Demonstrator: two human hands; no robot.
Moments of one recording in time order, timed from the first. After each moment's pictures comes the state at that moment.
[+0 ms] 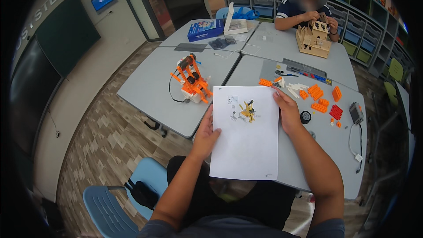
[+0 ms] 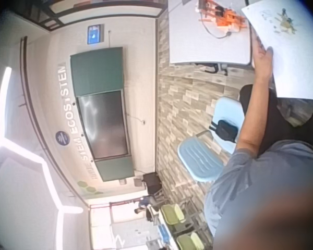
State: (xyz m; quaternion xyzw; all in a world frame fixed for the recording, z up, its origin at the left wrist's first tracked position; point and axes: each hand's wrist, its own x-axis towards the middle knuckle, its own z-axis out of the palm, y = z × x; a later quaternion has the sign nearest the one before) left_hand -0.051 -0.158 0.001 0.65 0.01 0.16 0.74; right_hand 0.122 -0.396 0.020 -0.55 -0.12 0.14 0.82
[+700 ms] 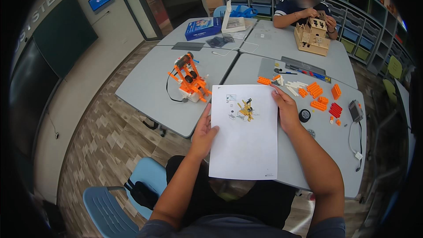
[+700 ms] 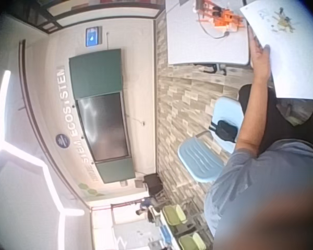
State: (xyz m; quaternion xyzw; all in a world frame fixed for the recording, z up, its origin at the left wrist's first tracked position) left_hand -0.052 -0.156 -0.001 0.62 0.02 0.16 0.77; right_hand 0.122 -0.395 0.017 -0.55 -0.12 0.13 0.82
